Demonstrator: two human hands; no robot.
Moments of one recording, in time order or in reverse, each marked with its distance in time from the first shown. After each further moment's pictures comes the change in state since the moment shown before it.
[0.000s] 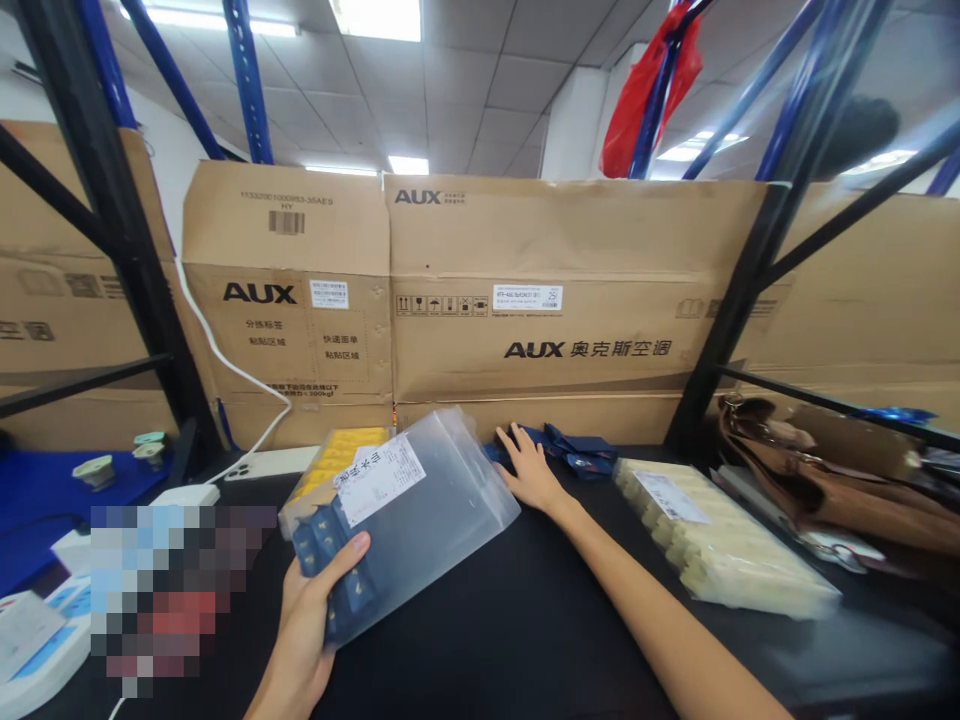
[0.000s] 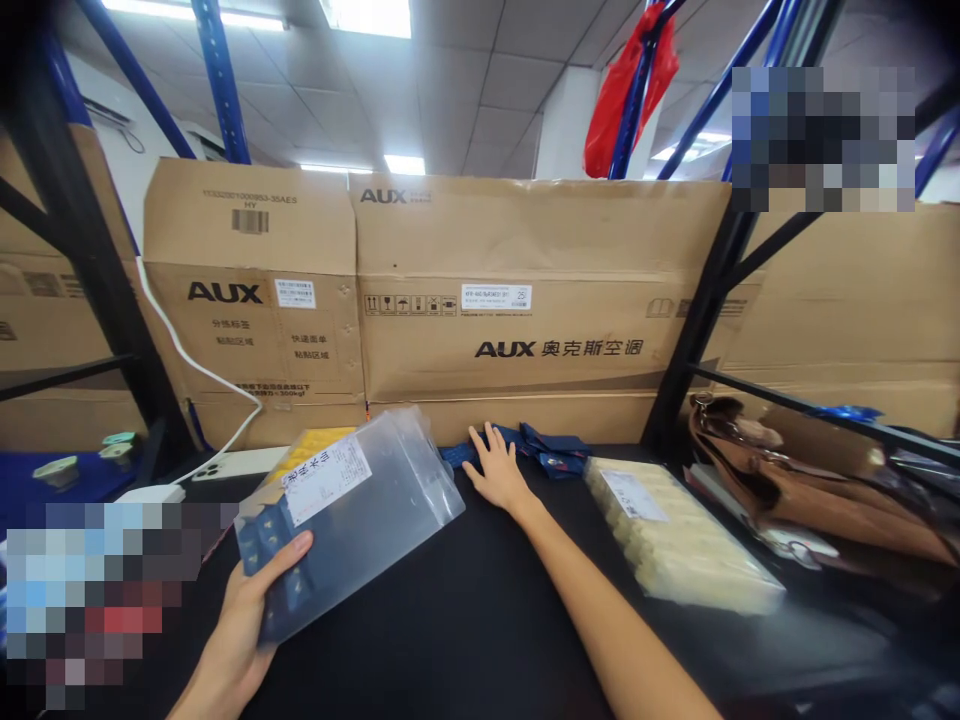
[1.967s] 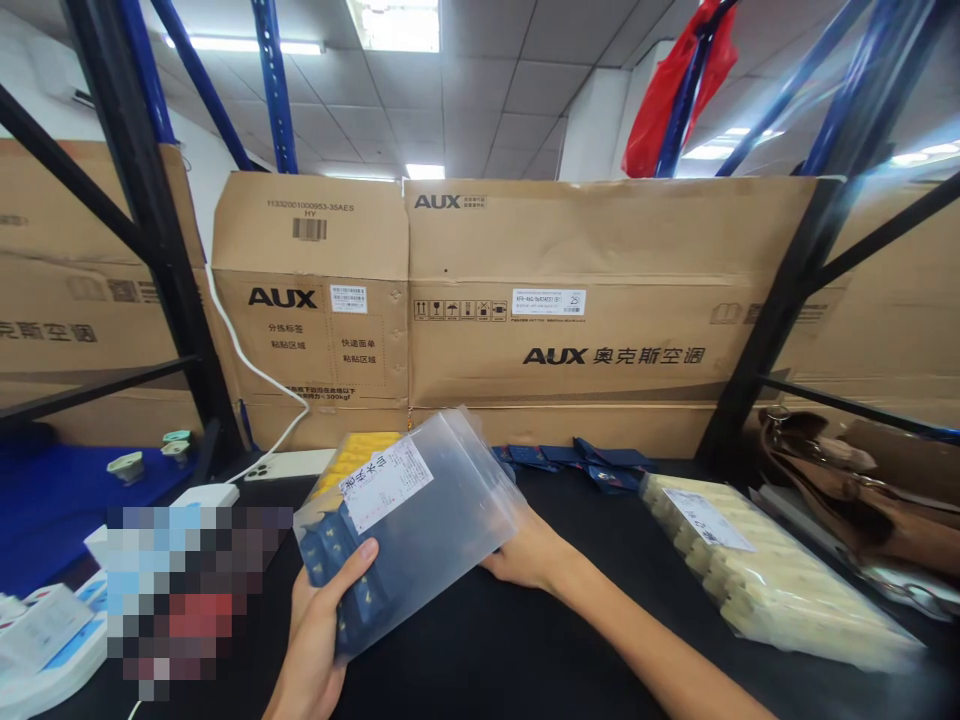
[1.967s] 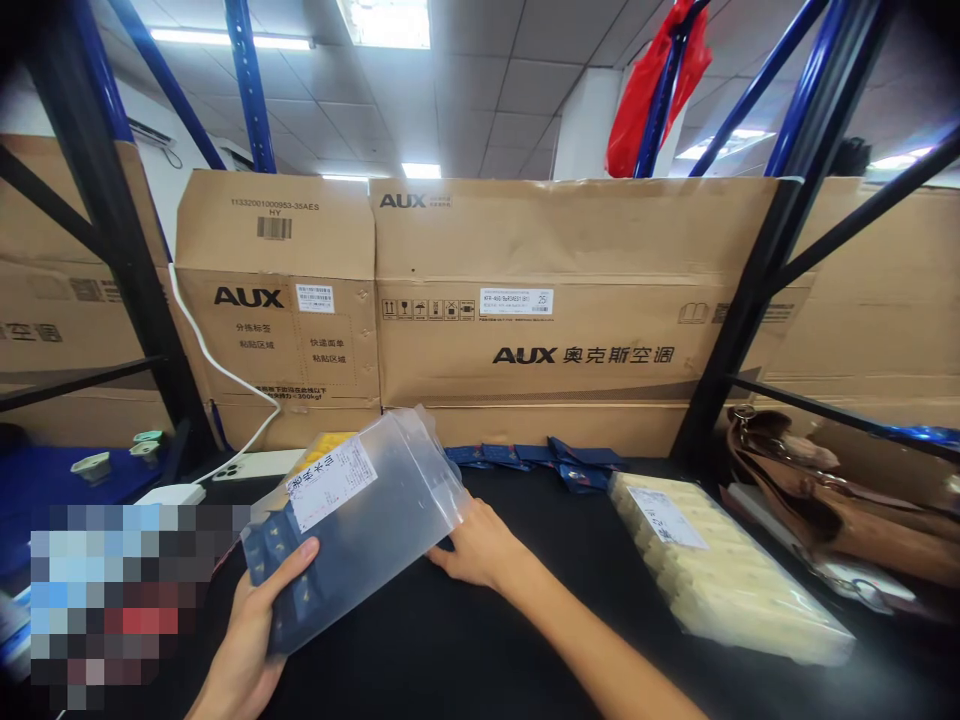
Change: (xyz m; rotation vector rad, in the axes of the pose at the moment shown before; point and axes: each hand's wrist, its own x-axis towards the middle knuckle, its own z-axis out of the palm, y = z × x) left_hand 0.002 -0.002 -0.002 -0.040 0.042 0.009; right_hand -0.050 -0.095 -0.010 0.149 -0.301 -0.423
